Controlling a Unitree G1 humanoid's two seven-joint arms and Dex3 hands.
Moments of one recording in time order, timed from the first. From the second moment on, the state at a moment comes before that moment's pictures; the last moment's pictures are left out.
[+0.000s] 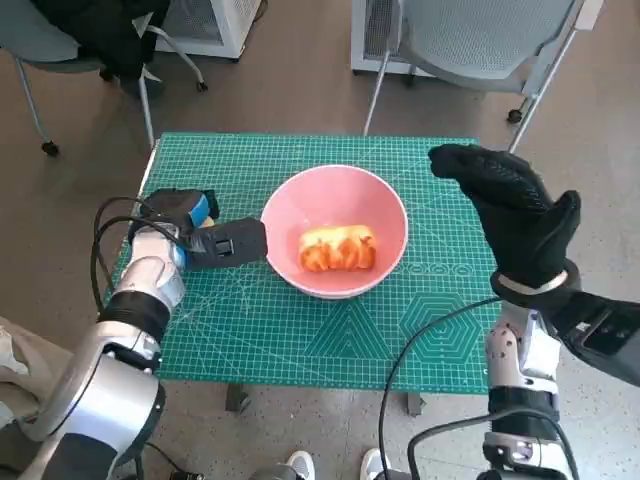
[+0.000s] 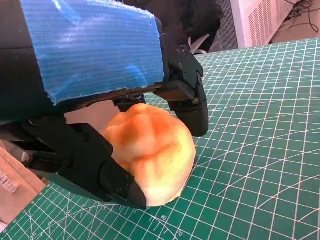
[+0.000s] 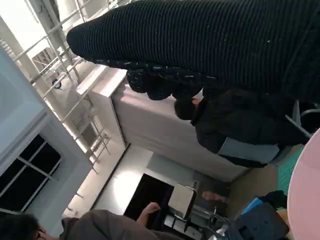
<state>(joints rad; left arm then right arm) -1.04 0.41 -0.53 1.31 0.74 0.17 0.03 -0.61 -0.12 -0.21 0.45 0.51 -0.60 0.79</state>
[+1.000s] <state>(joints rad) -1.03 0.47 -0.46 1.16 0.68 0.20 0.00 -0.61 -0.11 -0.20 0.47 0.51 -0.61 0.80</state>
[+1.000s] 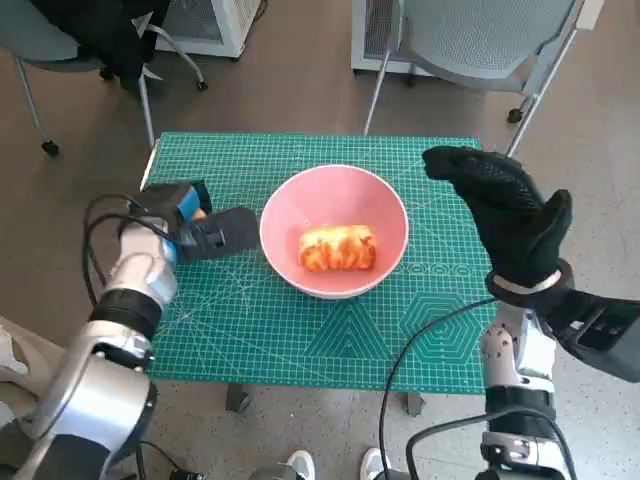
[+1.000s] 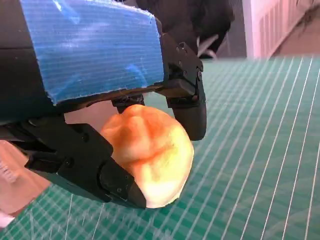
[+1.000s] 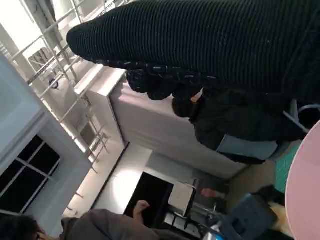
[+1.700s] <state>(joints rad) -0.85 0.52 -0.29 0.37 0.66 0.29 -0.05 -0.63 -0.11 -0.19 0.47 0.51 -0.62 0.80</state>
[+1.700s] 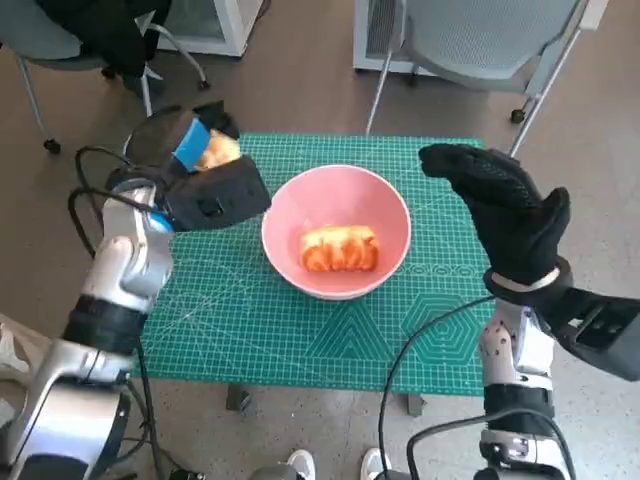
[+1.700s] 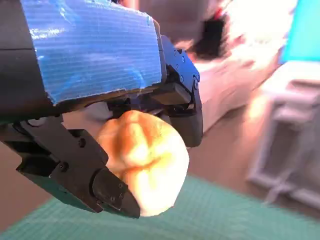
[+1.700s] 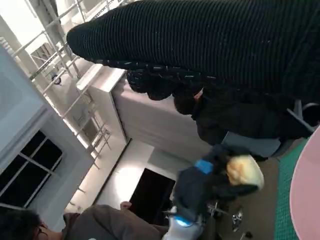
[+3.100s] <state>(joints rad) -0.76 0.32 -0.32 0.26 0.64 0.10 -0.09 -0.62 -0.10 -0.20 0.48 0.51 -0.62 0.81</state>
